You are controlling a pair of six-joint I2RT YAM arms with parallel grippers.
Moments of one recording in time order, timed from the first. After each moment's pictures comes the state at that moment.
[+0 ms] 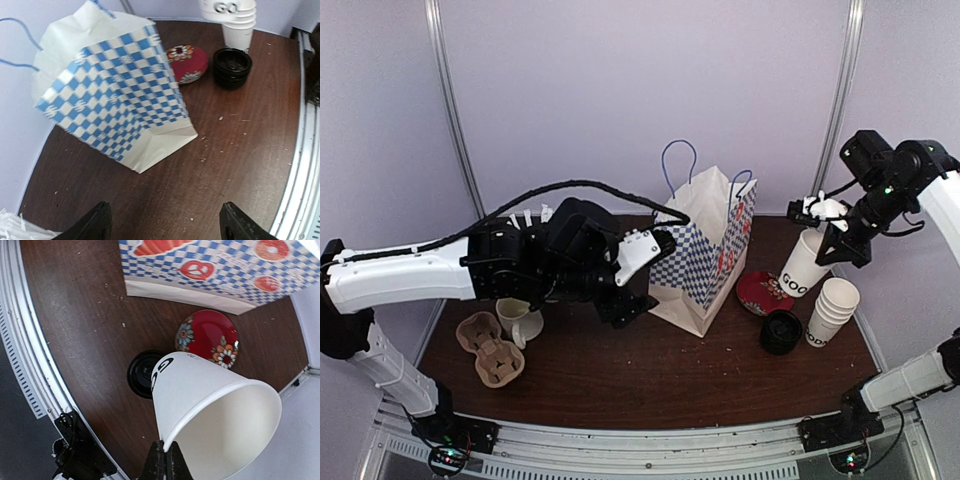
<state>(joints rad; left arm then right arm) -1.22 1.51 1.38 -0.53 -0.23 0.15 0.28 1.28 1.74 -1.62 -0.14 -0.81</state>
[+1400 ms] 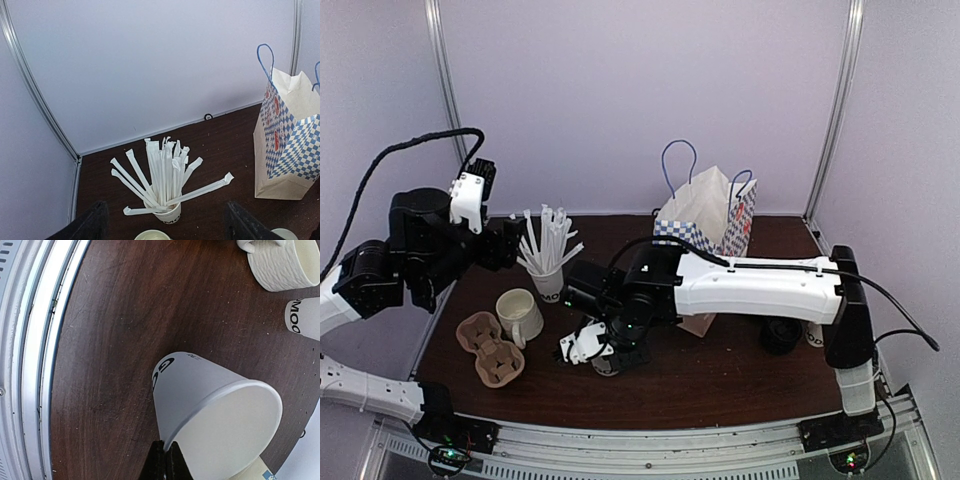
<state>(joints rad) -1.07 0.89 1.08 -0.49 -0.83 -0.10 1.30 2.11 2.01 -1.12 0.13 -0.63</state>
